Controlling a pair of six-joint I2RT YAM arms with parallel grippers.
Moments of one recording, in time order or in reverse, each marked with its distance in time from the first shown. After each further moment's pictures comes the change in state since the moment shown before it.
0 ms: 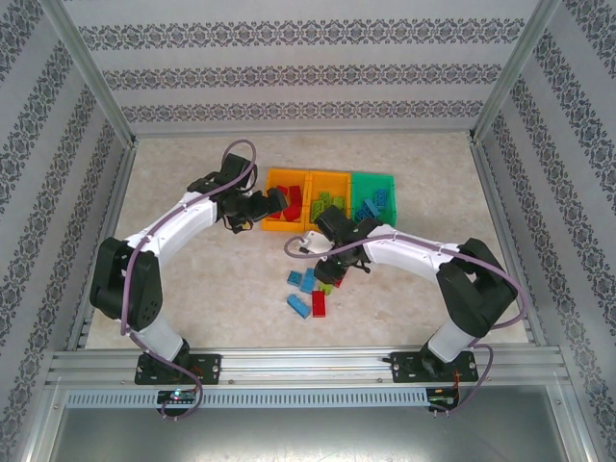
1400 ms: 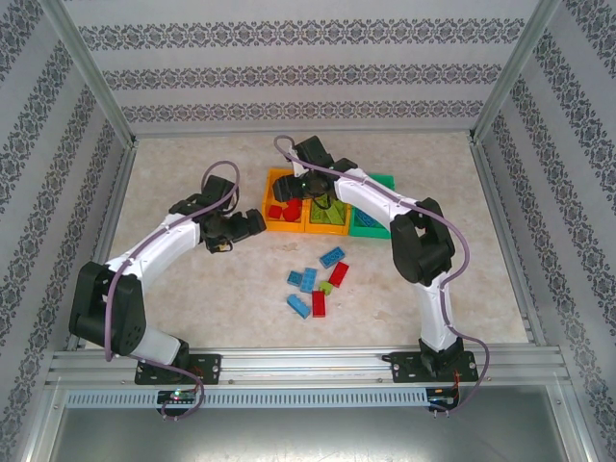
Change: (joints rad) left arm 0.027 -0.175 -0.239 -0.013 -0.117 0.071; right arm -0.142 0.493 0.739 0.110 -0.033 0.587
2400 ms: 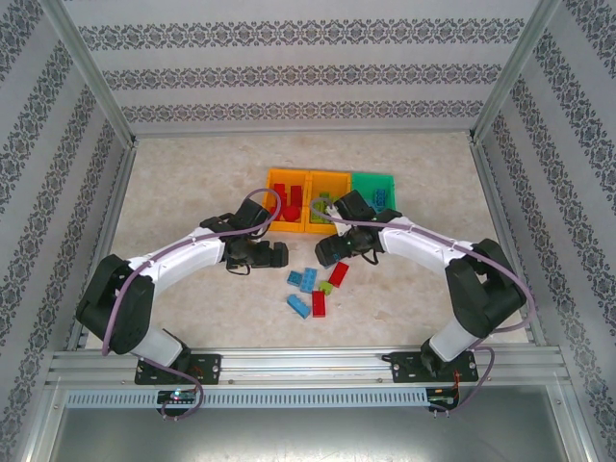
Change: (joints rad) left arm -0.213 0.039 -0.080 0.021 -0.029 0.117; right arm 0.001 -0.502 -0.752 -0.025 0.088 -0.157
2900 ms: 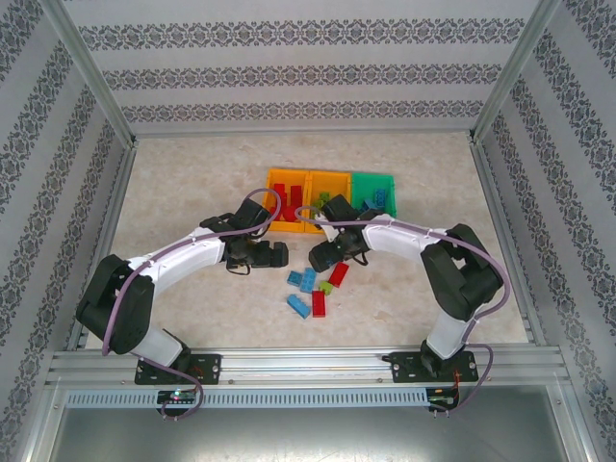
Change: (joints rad) left arm 0.000 0.000 0.003 0.000 -0.001 0.000; right arm 0.034 0.140 0.057 -0.001 0.008 -0.045
